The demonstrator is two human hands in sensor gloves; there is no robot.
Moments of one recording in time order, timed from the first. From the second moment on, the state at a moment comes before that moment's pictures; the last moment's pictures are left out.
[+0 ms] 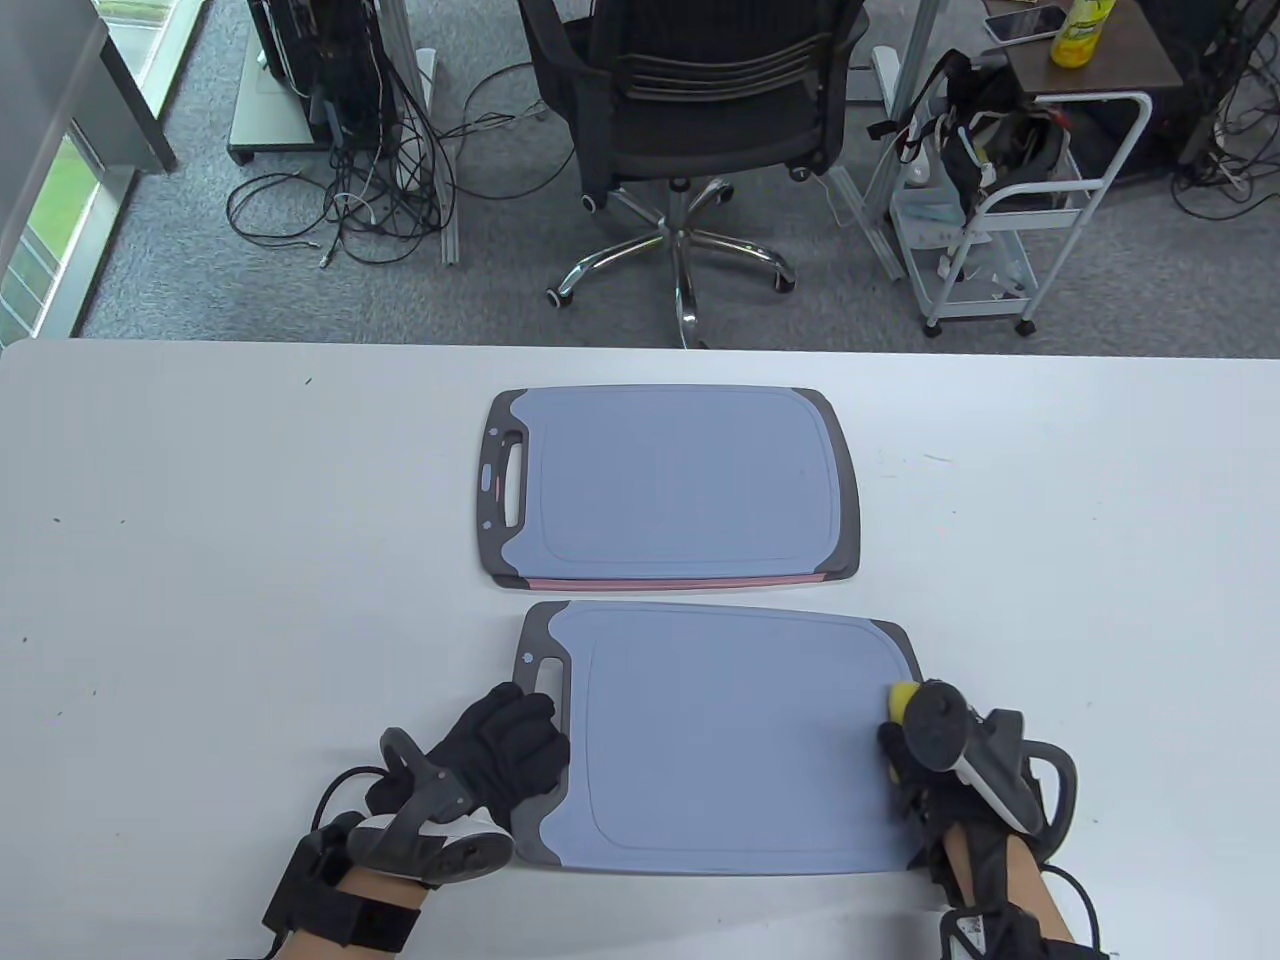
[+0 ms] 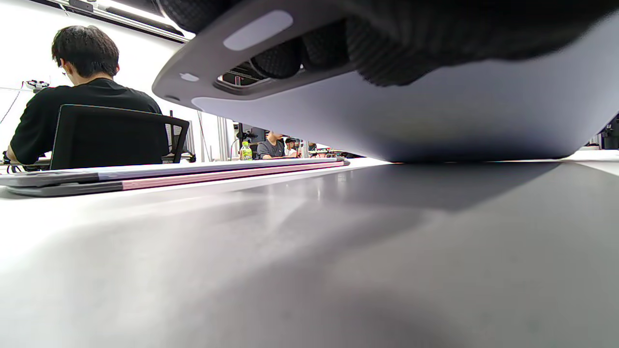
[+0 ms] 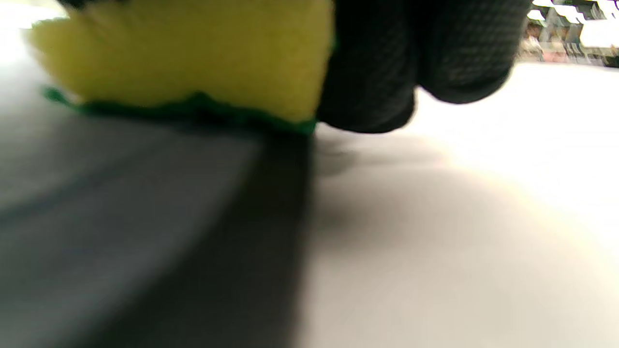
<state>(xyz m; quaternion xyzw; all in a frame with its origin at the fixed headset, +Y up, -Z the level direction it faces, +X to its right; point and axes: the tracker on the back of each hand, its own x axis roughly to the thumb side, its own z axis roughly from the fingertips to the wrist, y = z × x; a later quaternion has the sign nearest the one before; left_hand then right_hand) -0.168 -0.766 -0.151 0.13 -0.41 0.01 0.90 0.233 -0.763 -0.200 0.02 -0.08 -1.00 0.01</state>
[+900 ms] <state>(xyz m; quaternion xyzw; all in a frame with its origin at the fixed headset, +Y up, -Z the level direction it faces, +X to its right) -0.168 -0.766 -0.151 0.13 -0.41 0.01 0.90 0.238 -0.767 -0.187 0.03 -0.07 -1.00 0.00</state>
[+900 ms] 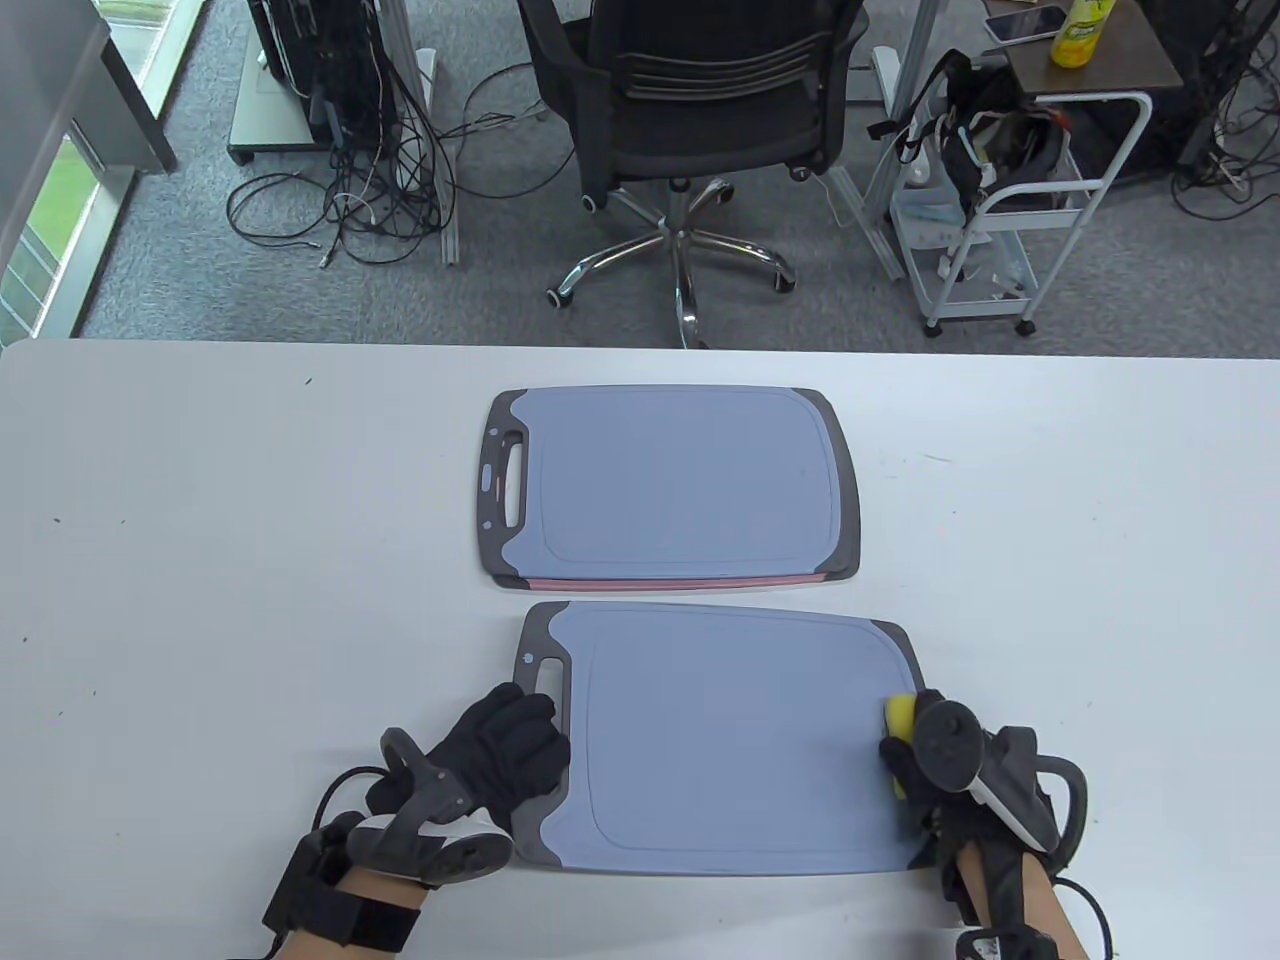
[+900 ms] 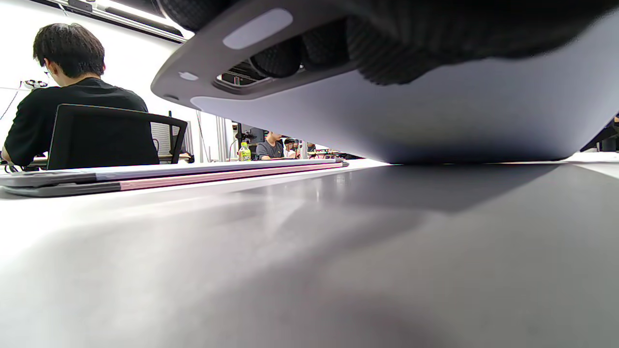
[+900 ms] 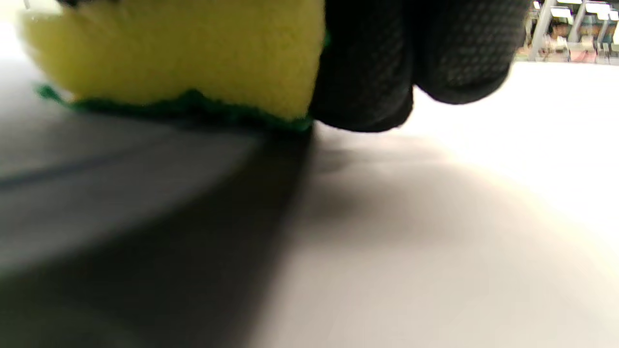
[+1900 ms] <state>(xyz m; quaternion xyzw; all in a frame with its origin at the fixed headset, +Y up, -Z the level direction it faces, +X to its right) -0.167 -0.766 -0.149 0.14 -0.41 0.00 0.90 0.225 -0.768 -0.181 -0.02 -0.07 -1.00 0.00</state>
